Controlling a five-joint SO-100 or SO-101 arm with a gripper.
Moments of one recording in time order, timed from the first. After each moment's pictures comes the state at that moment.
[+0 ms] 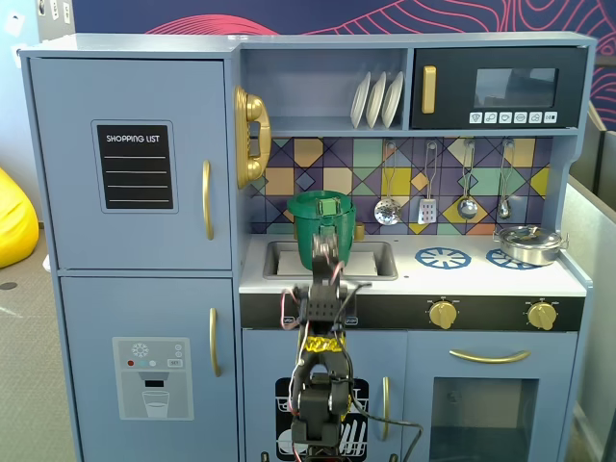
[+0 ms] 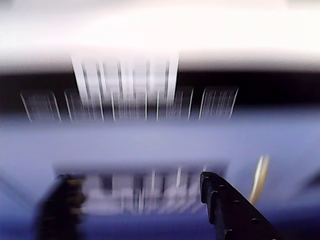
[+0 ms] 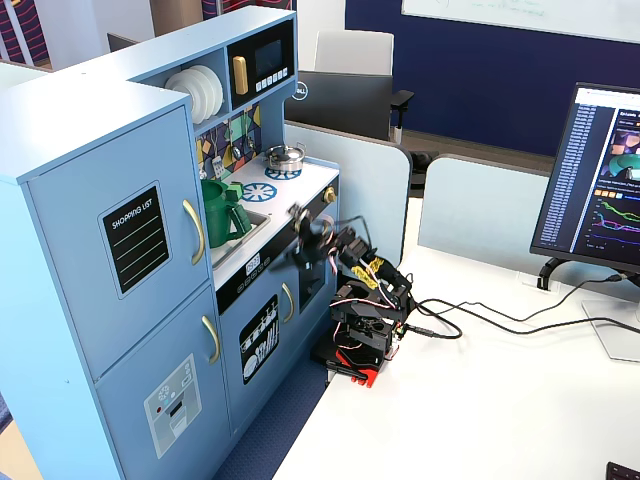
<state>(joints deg) 3.9 169.5 142.5 58.8 -97.9</state>
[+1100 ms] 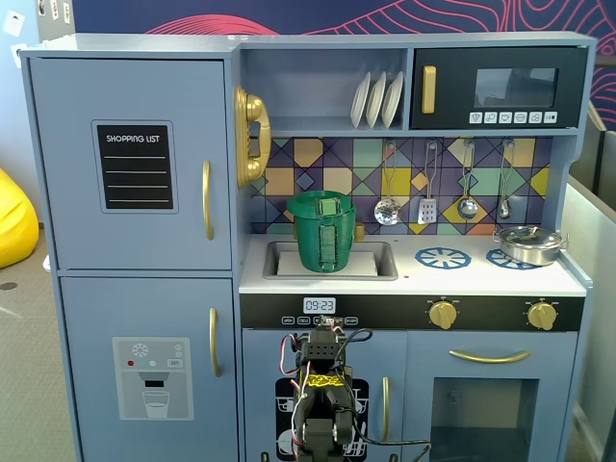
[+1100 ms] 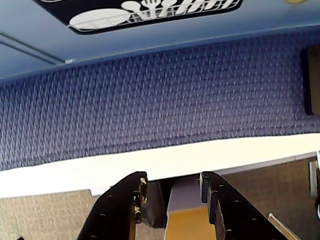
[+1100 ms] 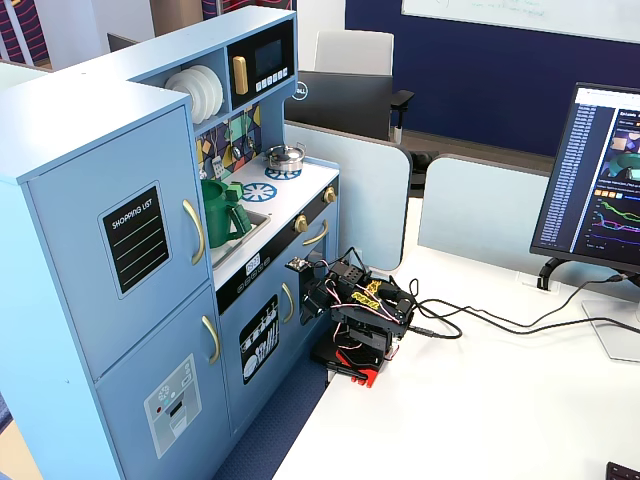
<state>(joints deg) 0.1 182.3 170.9 77.3 -87.4</state>
